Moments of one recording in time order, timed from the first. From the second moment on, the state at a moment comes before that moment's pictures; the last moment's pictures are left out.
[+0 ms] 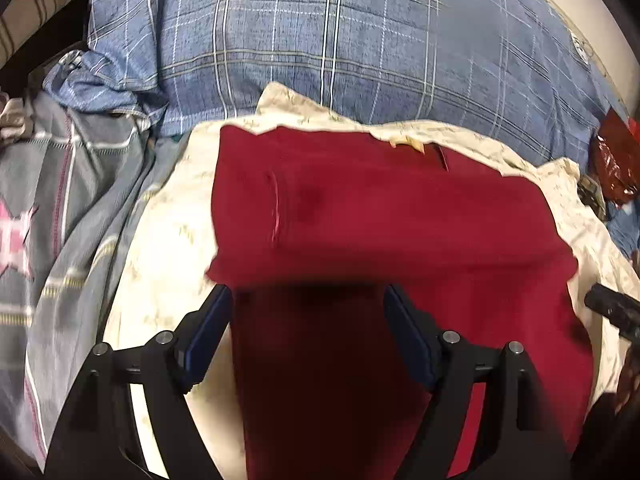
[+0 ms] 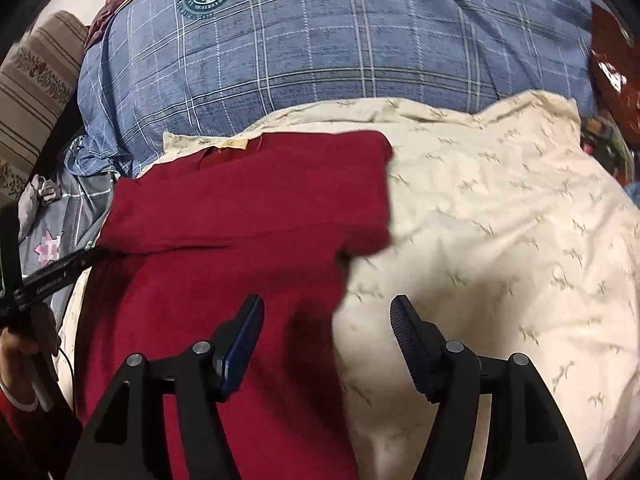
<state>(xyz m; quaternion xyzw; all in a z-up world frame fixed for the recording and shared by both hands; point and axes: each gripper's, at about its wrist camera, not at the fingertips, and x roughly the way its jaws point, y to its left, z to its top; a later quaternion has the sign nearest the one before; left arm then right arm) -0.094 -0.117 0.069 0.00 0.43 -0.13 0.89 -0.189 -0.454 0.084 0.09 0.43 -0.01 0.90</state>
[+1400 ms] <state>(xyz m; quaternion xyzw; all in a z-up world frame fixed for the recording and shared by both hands) -0.265 -0.068 0.023 -0.03 0.52 -0.17 0.84 -0.333 -0.452 0.039 0.11 0.51 0.08 0.85</state>
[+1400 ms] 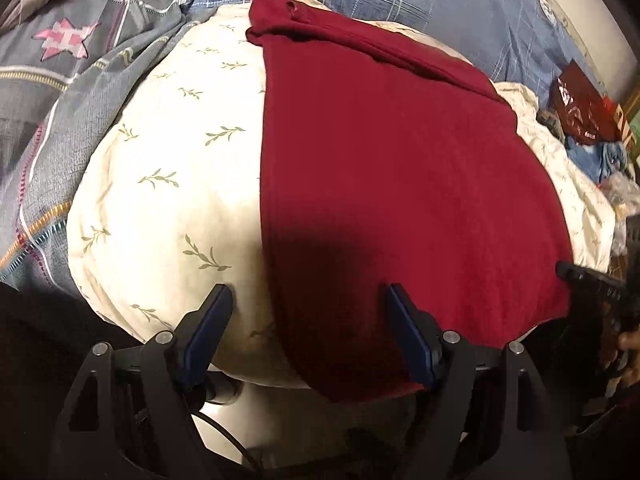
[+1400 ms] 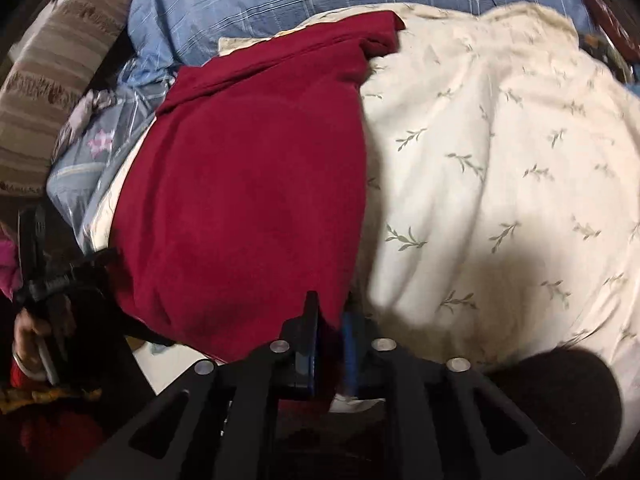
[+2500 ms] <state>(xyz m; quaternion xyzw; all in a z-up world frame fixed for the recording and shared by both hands) -0.267 -0.070 0.038 -0.04 0.51 -0.21 0.83 -0.334 -0.425 0.047 0.13 0.50 0.19 0.83</state>
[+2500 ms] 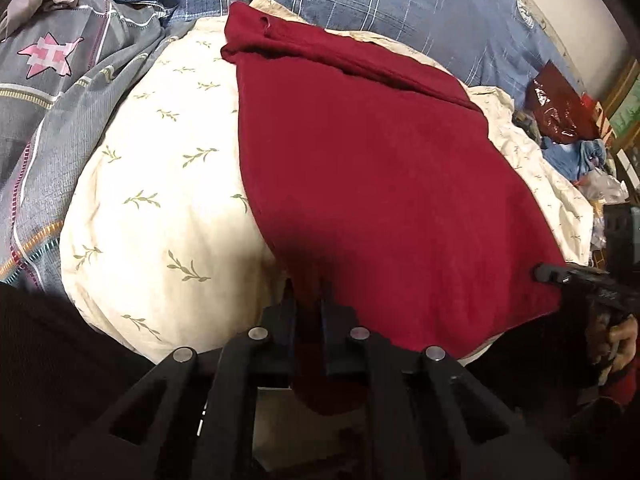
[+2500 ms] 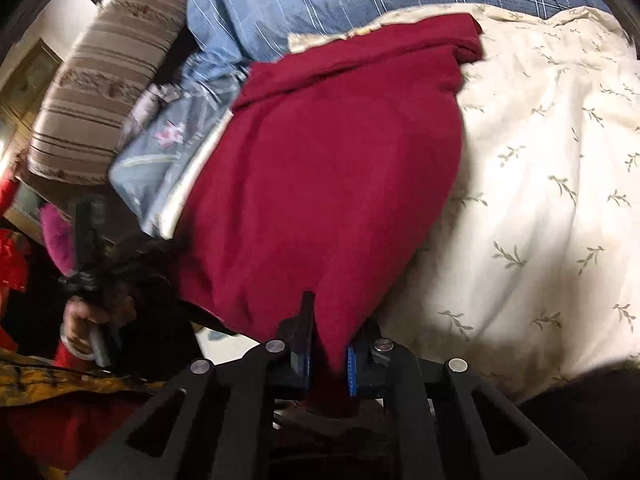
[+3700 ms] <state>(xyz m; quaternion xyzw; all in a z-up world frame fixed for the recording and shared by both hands) -0.277 -0.064 0.062 -0.05 0.48 -0.21 0.85 -0.347 -0.416 0.052 0.15 0.49 0.23 0.83</state>
